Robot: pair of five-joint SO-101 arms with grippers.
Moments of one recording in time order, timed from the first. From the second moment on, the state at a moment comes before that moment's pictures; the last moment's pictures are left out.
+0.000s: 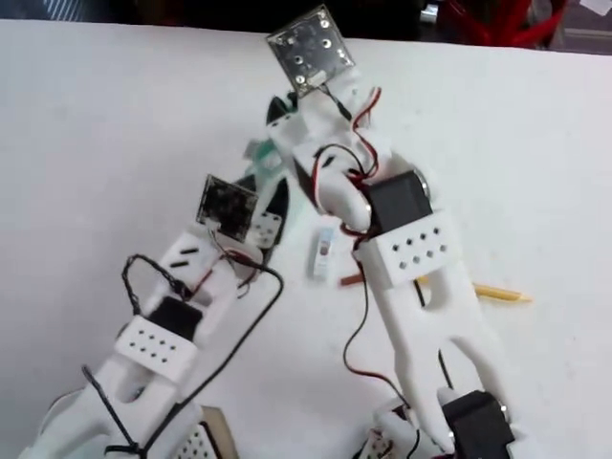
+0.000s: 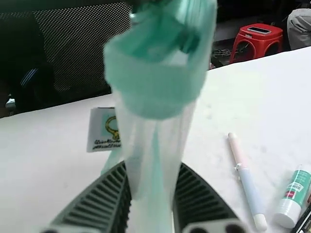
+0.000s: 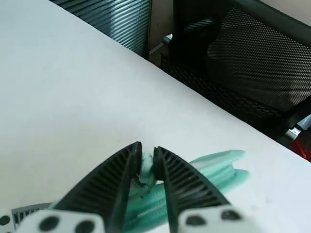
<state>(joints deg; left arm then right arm) 18.0 -49.6 74.1 2.2 -2.2 -25.0 -17.4 0.5 53.5 13.9</state>
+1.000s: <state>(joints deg) 17.3 -66.0 75.3 20.0 -6.5 -13.0 4.0 -19.4 55.6 7.4</state>
